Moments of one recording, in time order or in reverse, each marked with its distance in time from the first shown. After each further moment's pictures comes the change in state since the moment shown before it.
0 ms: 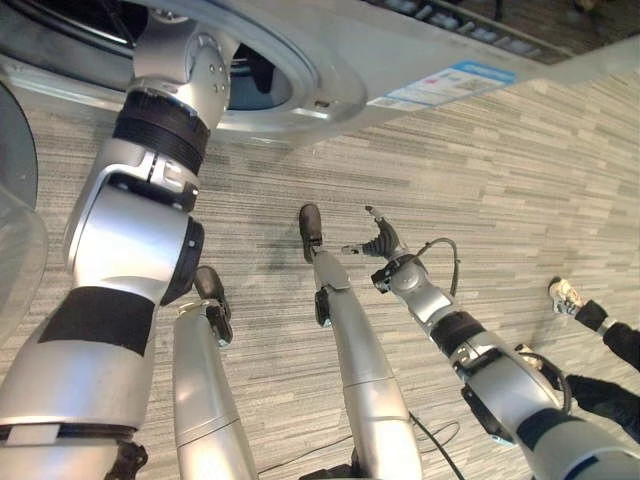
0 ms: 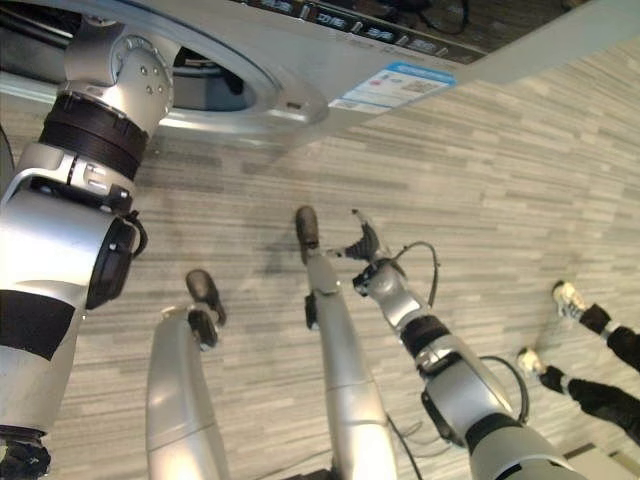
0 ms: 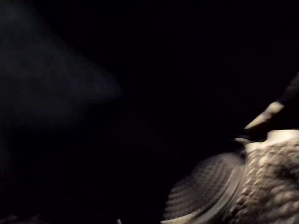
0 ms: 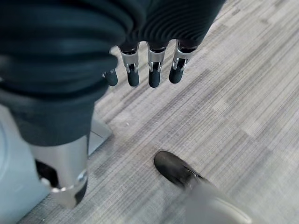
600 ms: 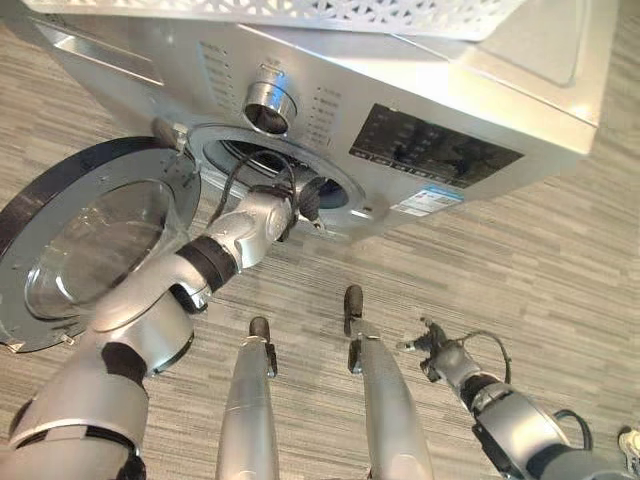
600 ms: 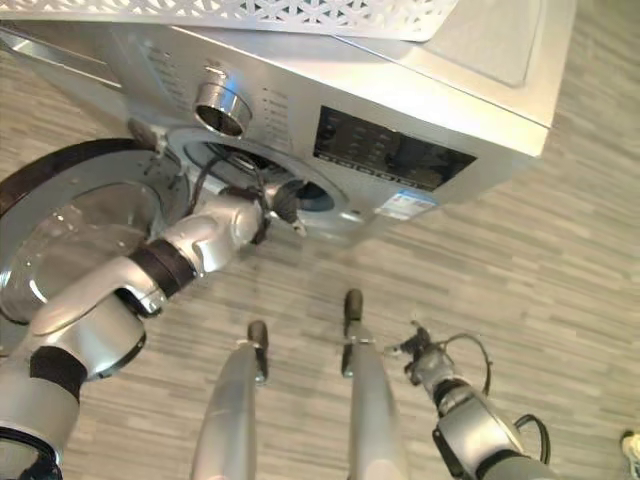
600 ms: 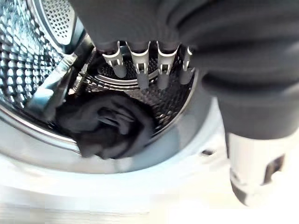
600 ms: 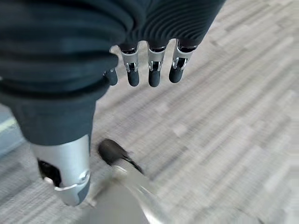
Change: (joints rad) left arm 0.329 -0.032 -0.598 -0.158 1.072 0.338 -0.523; right arm 0.047 -0.025 -0.029 0.363 0.009 0.035 0.078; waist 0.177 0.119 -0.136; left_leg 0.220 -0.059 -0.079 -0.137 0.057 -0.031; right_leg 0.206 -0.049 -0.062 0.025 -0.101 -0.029
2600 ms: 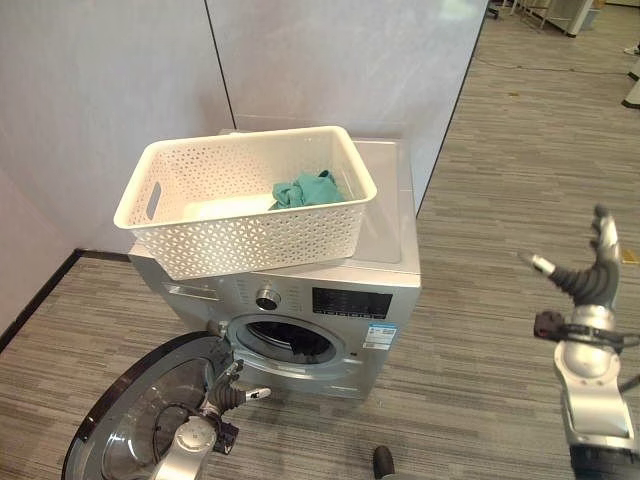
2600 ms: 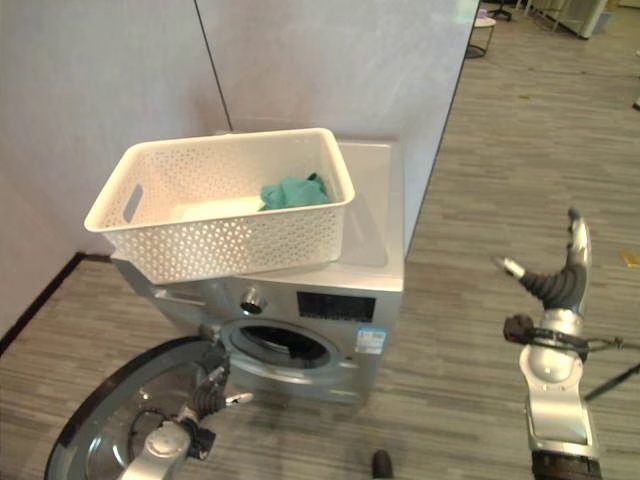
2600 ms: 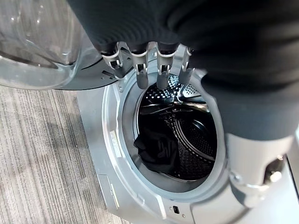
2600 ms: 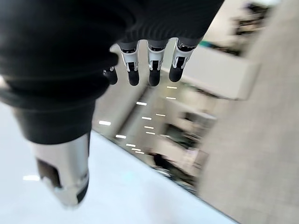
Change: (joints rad) left arm 1.268 -0.138 0.764 -0.210 -0.316 -0.073 0.027; right arm 0.451 -0.225 -0.748 -1.566 -0.121 -0.063 -0.174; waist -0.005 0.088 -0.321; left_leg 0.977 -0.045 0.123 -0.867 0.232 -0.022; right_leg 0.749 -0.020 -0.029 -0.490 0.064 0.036
